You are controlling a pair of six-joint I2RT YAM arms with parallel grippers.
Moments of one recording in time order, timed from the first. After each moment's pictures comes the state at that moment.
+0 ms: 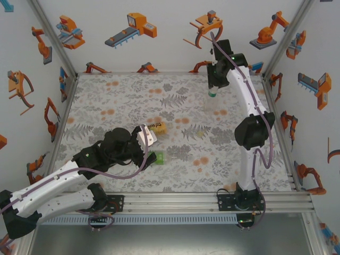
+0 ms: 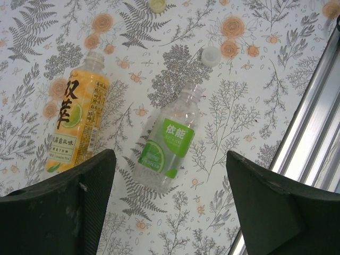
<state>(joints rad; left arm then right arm) -0.99 0.83 0.79 -0.47 0.05 0.20 0.26 2.13 2.32 -1.18 0.08 0.09</state>
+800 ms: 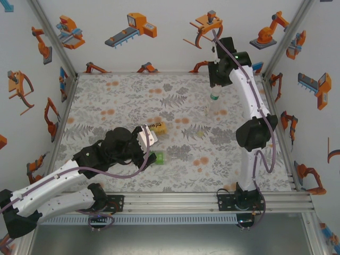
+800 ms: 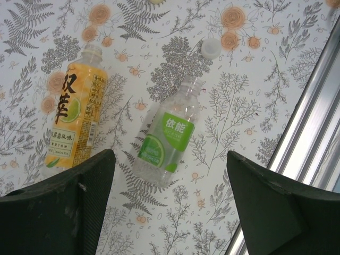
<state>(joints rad) -0.99 0.84 0.81 -0.51 0.05 0.21 0.26 2.09 2.35 -1.23 0.10 0.06</state>
